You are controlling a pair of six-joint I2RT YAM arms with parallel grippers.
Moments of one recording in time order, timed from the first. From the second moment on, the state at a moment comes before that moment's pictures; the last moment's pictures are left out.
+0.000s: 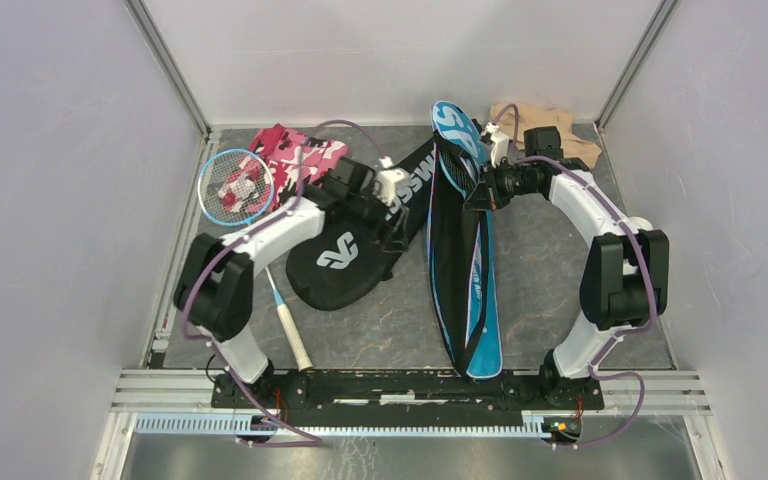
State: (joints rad) left arm -0.59 1.75 1.25 -0.35 0.62 0.04; right arm 0.10 1.72 1.34 -0.59 -0.83 -0.25
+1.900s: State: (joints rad) left arm 0.25 1.77 1.05 -0.40 0.22 -0.02; right arm 0.10 1.65 1.18 -0.38 -0.89 -0.17
